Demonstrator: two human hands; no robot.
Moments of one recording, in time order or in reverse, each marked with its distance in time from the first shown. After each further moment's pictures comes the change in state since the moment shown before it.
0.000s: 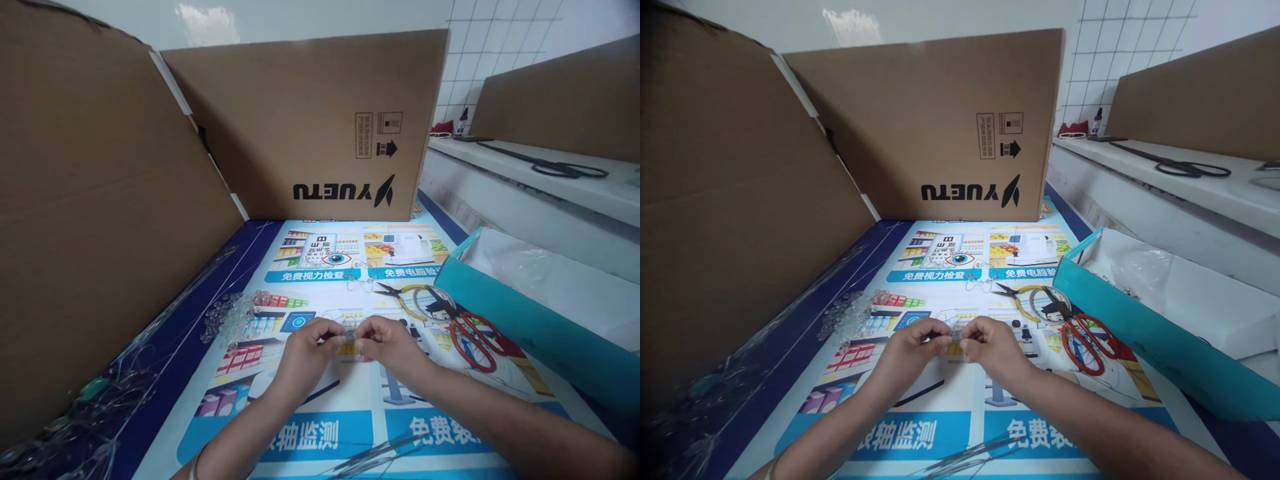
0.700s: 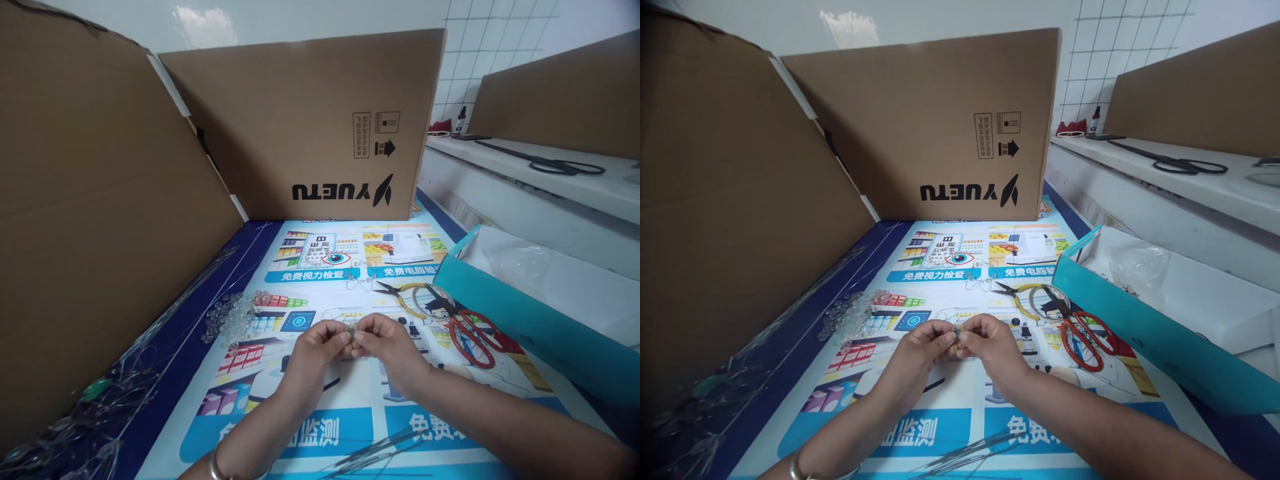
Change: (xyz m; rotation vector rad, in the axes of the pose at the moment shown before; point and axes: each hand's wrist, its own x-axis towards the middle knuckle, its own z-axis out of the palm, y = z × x) left_hand -0.008 -0.001 0.021 -0.782 -0.035 -0.270; right_hand -0.005 0.004 0.012 0.292 0.082 -0.023
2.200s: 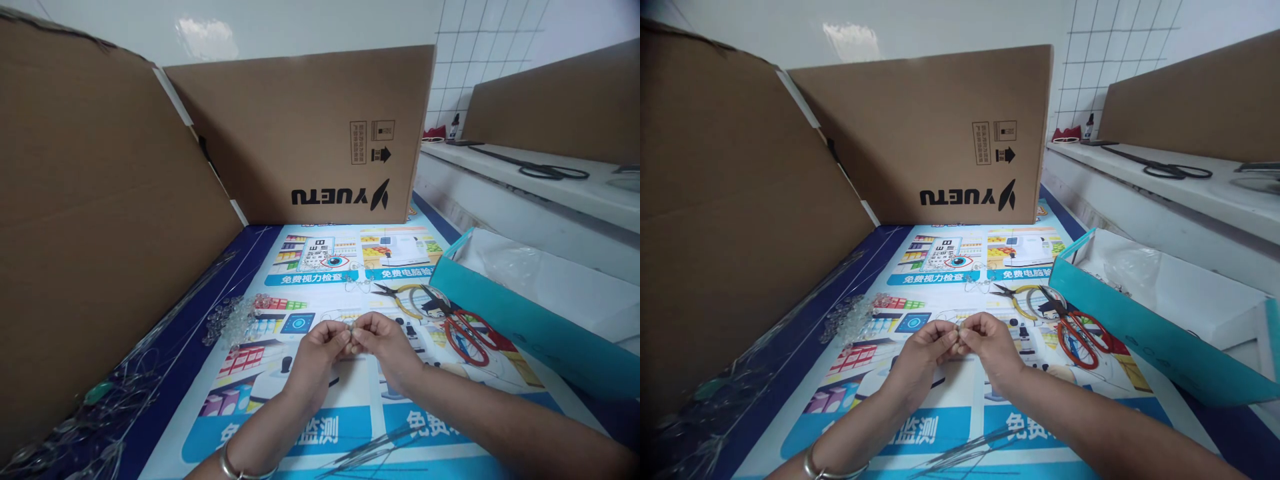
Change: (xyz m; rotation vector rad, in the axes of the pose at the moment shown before) left_hand -0.001 -0.007 0.005 -0.068 -0.005 0.027; right_hand 0.002 -0.001 0.003 0.018 0.032 -0.049
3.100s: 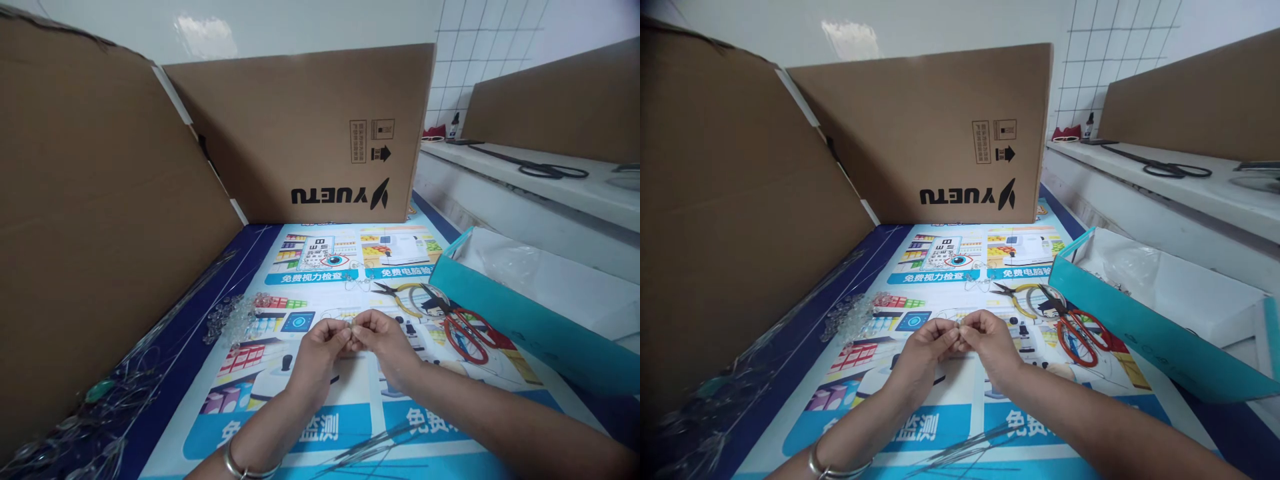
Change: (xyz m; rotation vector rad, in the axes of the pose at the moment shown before) left_hand 0.001 -0.002 0.002 0.031 0.002 0.041; right_hand 0.003 0.005 -0.001 -0.014 0.003 -0.018
